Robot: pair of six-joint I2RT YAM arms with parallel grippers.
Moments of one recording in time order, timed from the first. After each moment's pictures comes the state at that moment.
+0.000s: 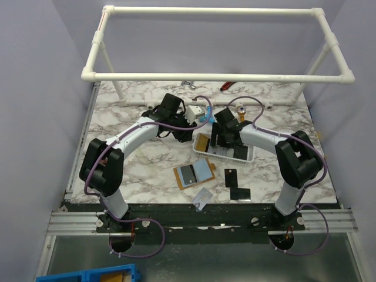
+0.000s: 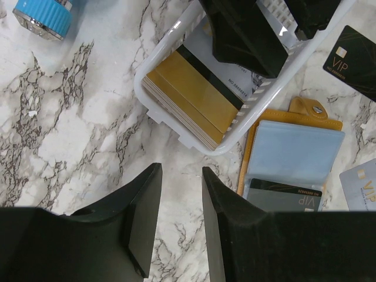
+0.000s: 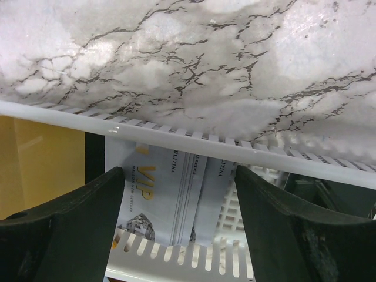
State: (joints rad) left arm -0.52 1.70 1.27 -0.46 0.48 0.37; right arm 0.56 1.80 1.12 -0.39 0.17 0.60
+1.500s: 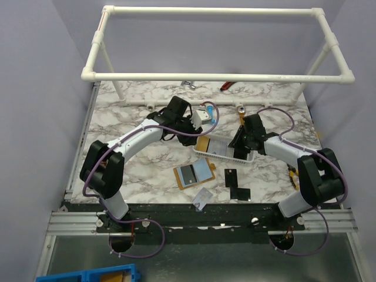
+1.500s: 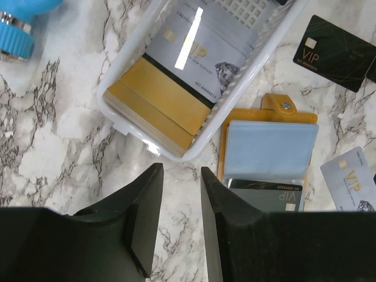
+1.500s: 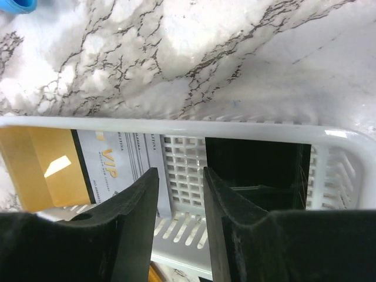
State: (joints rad) left arm -0.58 1.68 1.27 -0.49 0.47 0.39; right arm 0.37 1.54 0.81 -0.21 0.01 0.77
